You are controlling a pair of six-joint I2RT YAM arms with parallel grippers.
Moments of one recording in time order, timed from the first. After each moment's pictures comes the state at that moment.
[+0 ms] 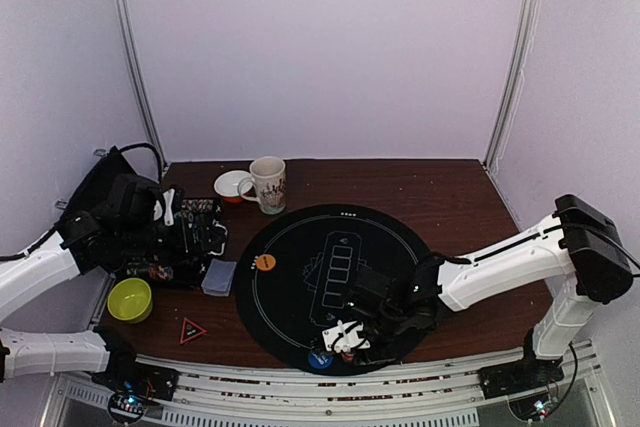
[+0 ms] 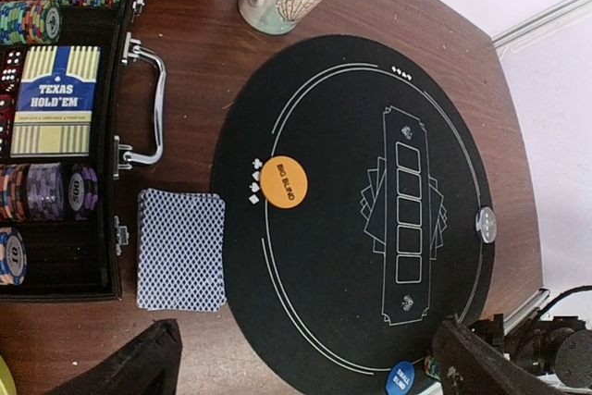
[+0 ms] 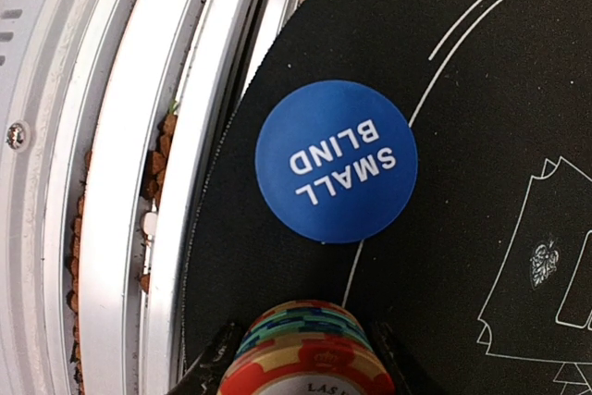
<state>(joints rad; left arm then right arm) -0.58 0.89 0.75 -0.57 0.08 -0.70 1.23 1.71 0.91 -0.36 -0.16 -0.52</state>
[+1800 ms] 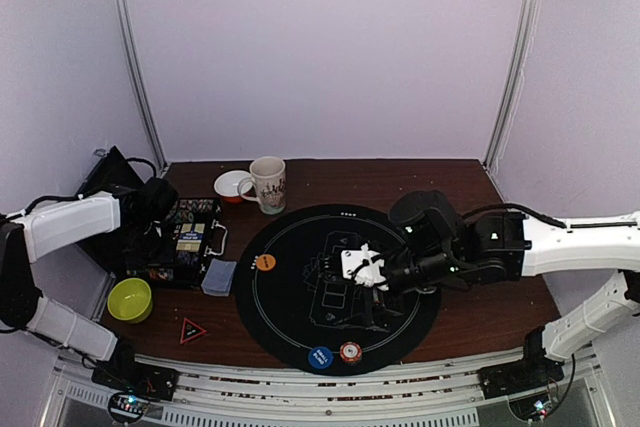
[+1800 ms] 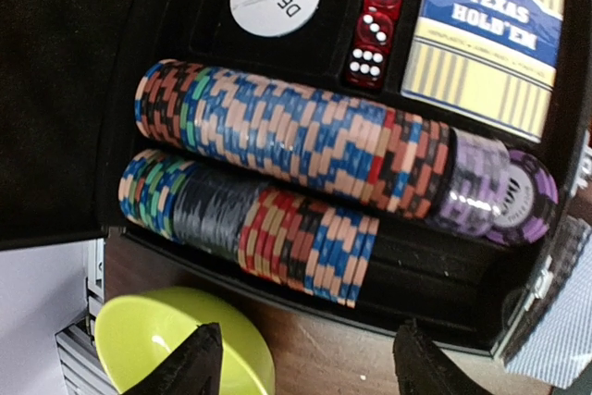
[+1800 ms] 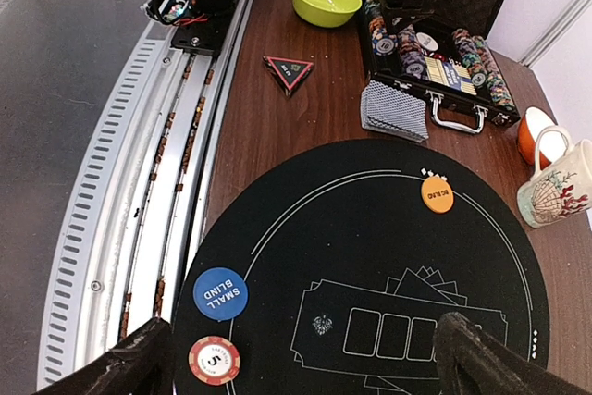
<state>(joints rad) -0.30 1.33 0.87 -0.92 -0.33 -0.54 1.19 1.32 1.02 -0.35 -0.19 -0.45</state>
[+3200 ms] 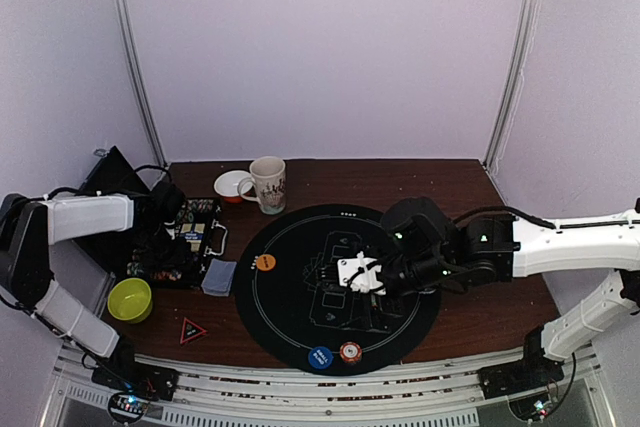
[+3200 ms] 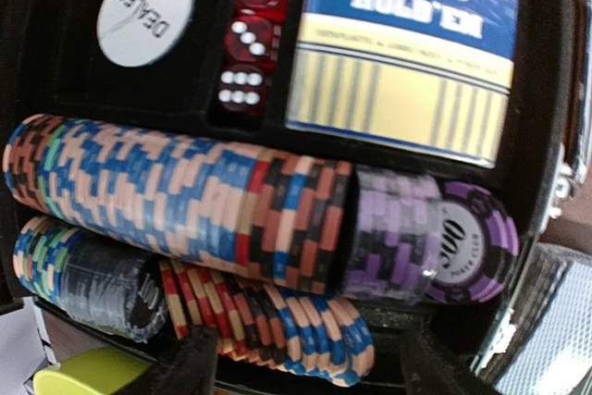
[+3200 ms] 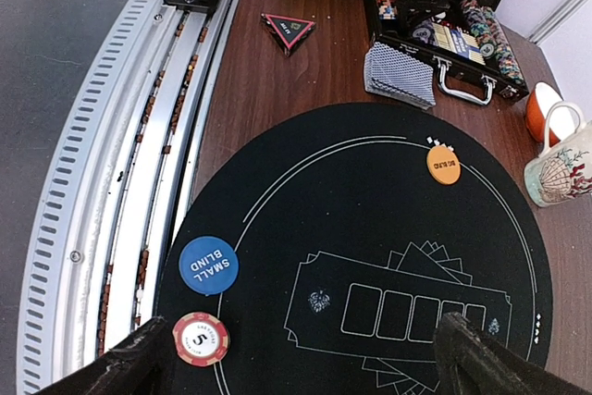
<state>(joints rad) -0.27 1.47 0.84 -0.73 -0.20 -0.43 1.17 1.36 1.01 -0.38 -0.16 -0.49</state>
